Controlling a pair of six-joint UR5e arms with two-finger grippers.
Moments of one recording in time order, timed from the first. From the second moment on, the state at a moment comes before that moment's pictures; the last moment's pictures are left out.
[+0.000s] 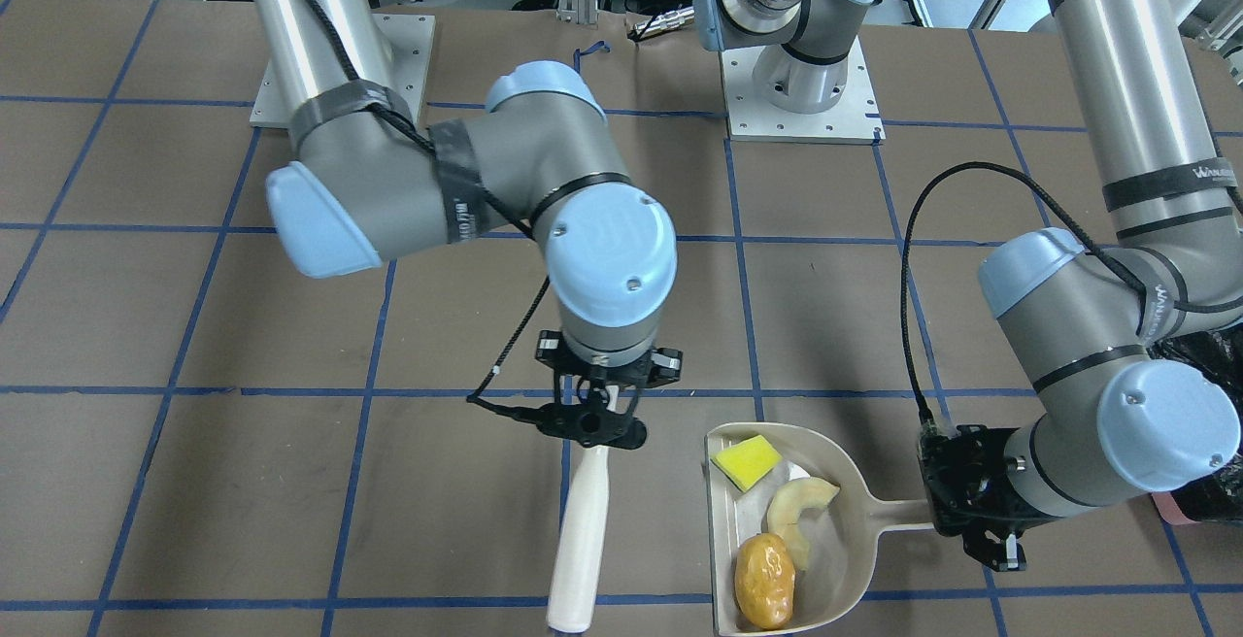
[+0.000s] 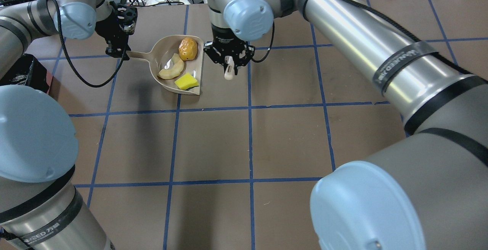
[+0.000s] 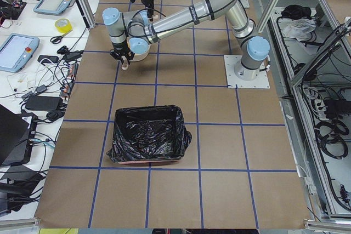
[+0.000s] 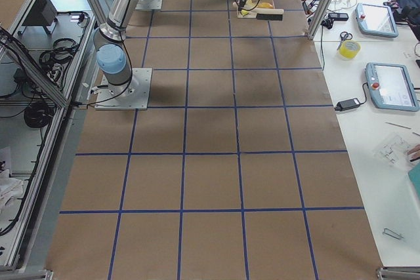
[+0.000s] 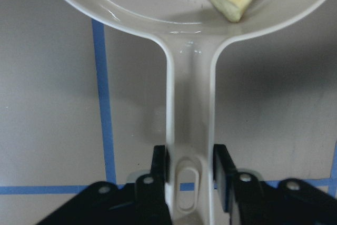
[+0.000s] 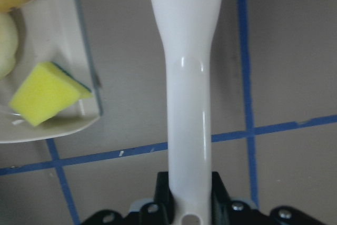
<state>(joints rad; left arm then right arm) -1.36 -2.19 -1.32 -1.21 1.59 1.76 1.93 -0.97 1.15 -1.64 -1.48 0.53</state>
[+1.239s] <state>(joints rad) -1.28 -2.18 -1.32 -1.22 1.48 1.77 1.30 -1.35 1.65 -1.64 -1.59 -0.28</state>
